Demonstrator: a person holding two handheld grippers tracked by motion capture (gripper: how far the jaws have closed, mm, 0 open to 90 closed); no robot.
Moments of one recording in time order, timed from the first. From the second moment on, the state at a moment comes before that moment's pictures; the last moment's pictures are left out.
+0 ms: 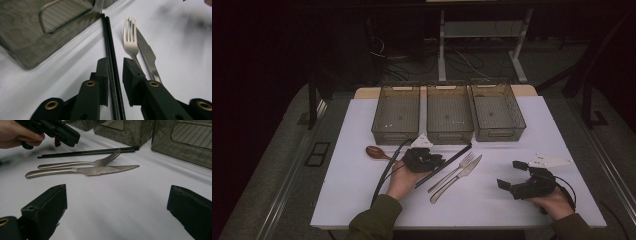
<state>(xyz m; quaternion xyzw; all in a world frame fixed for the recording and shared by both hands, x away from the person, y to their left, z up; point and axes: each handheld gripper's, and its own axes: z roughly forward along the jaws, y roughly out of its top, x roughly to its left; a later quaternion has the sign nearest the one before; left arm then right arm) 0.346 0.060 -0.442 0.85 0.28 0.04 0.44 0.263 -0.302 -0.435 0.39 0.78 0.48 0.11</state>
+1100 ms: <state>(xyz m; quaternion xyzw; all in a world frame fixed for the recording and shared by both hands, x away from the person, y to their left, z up) 0.347 0.055 -0.454 0.87 0.28 0.05 0.40 0.263 -0.302 -0.435 0.39 0.78 0.47 0.11</state>
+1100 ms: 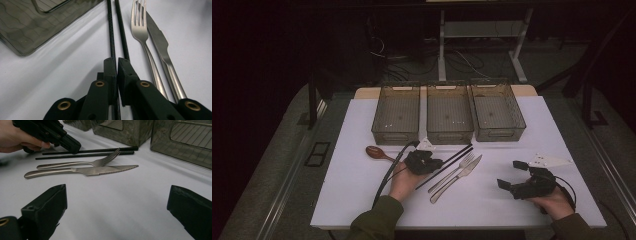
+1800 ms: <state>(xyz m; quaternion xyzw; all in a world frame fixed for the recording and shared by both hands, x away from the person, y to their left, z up) 0.342 0.052 -0.454 0.87 0.27 0.07 0.40 0.263 -0.303 -0.435 0.39 0.78 0.48 0.11</state>
